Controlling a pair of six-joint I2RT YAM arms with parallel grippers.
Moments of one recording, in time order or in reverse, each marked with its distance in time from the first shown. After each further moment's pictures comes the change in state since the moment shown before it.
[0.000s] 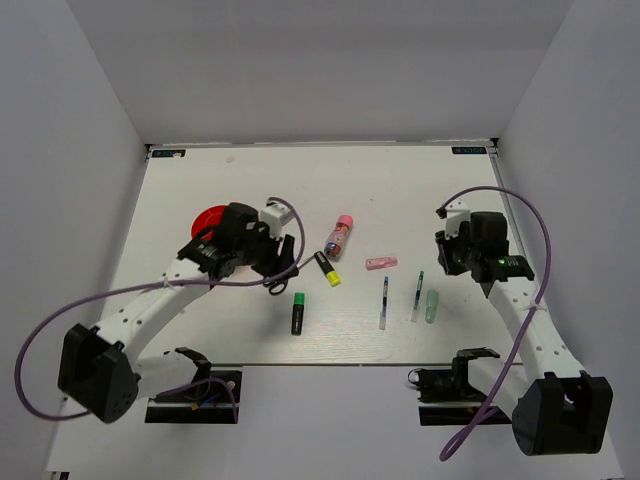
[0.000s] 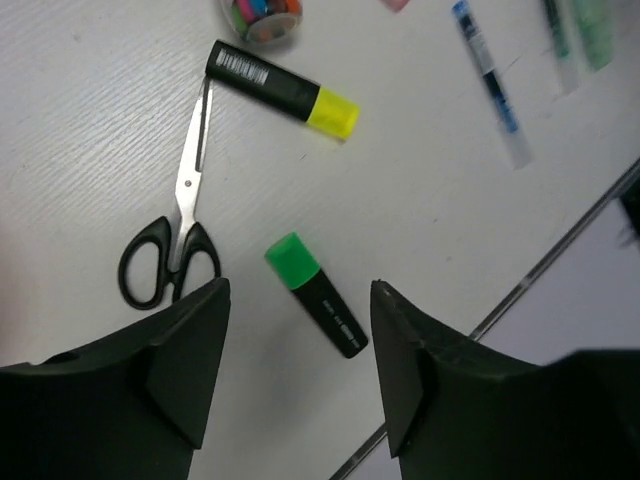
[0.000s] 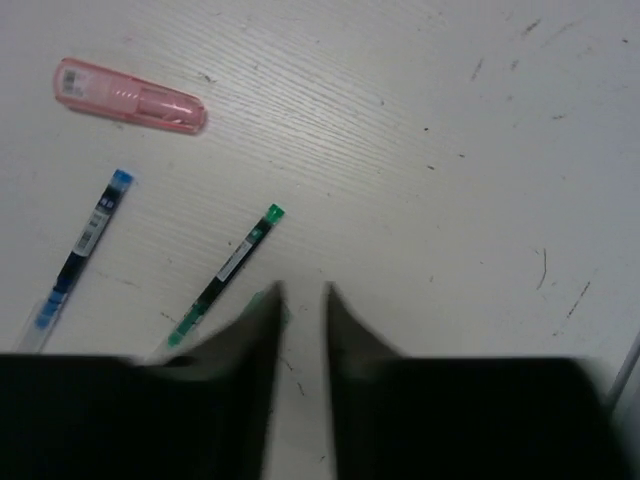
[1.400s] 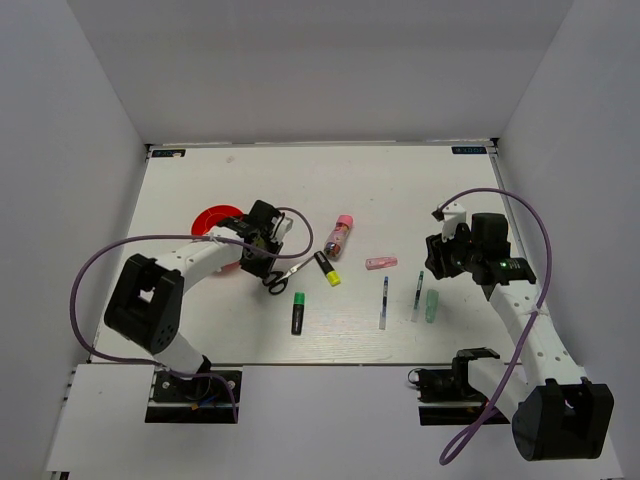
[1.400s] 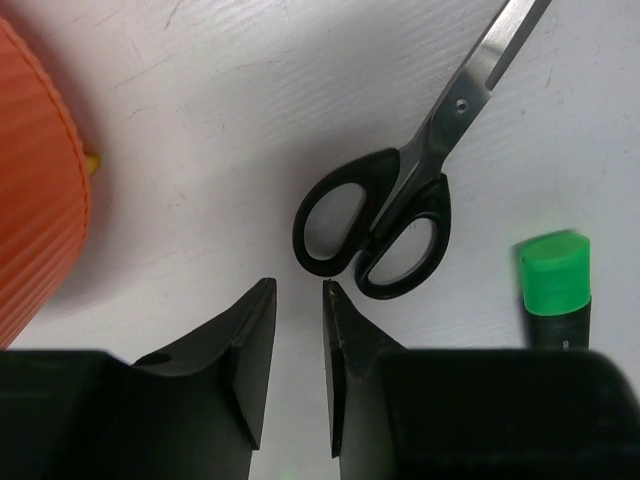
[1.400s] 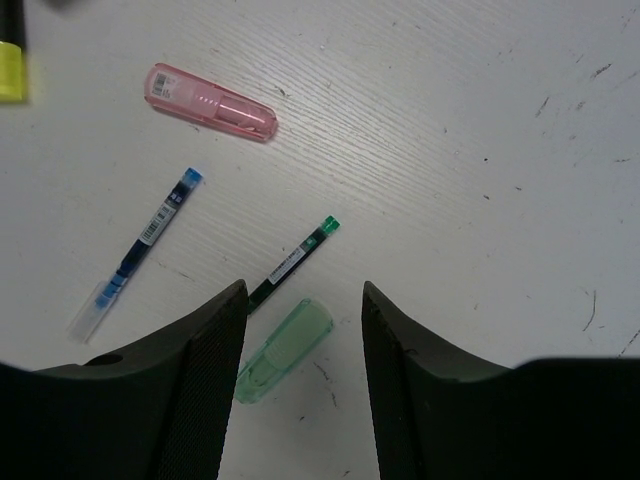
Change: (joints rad) left arm 0.005 0.427 0.142 -0.206 -0.422 0.078; right arm 0.002 -0.029 -0.003 -0.019 -0.156 -0.013
